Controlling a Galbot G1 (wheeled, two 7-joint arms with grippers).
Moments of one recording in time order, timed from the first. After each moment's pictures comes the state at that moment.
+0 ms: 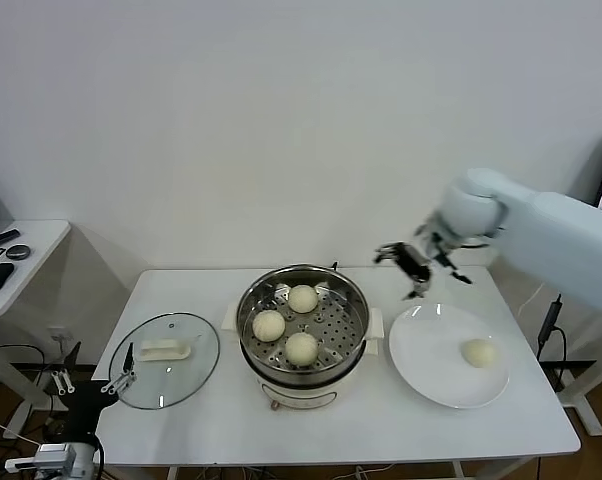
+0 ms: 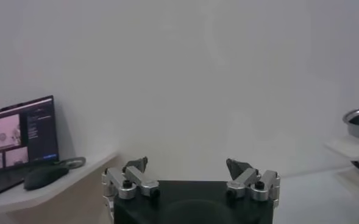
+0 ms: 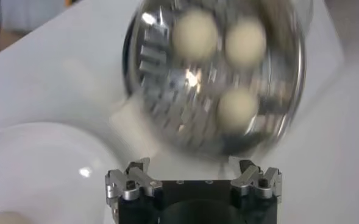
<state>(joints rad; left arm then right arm) 1.63 -1.27 -0.81 -1.98 -0.16 -0.12 -0.03 0.45 0.66 -1.04 1.48 -0.02 0.04 -1.13</state>
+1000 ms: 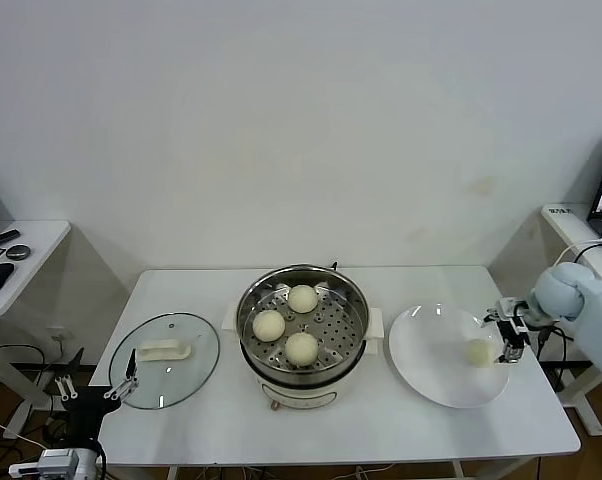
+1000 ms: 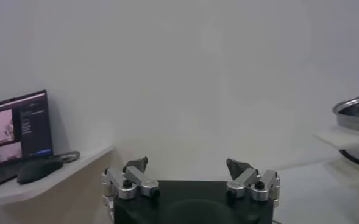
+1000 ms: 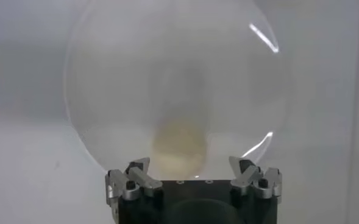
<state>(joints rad) 1.65 -1.28 -0.81 -1.98 -0.14 -0.12 -0.03 -0.20 0.58 -0.50 1.15 -0.28 -0.02 -1.12</state>
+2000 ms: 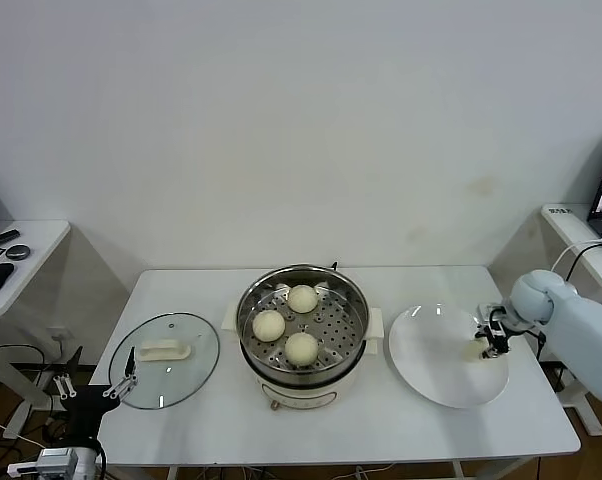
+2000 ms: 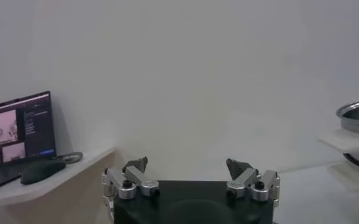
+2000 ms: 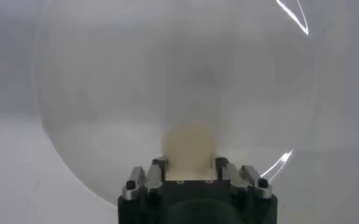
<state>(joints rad) 1.65 -1.28 -0.81 -1.99 -0.15 -0.12 -0.03 -0.19 0.67 -0.52 1.08 -0.34 -0.08 -1.13</state>
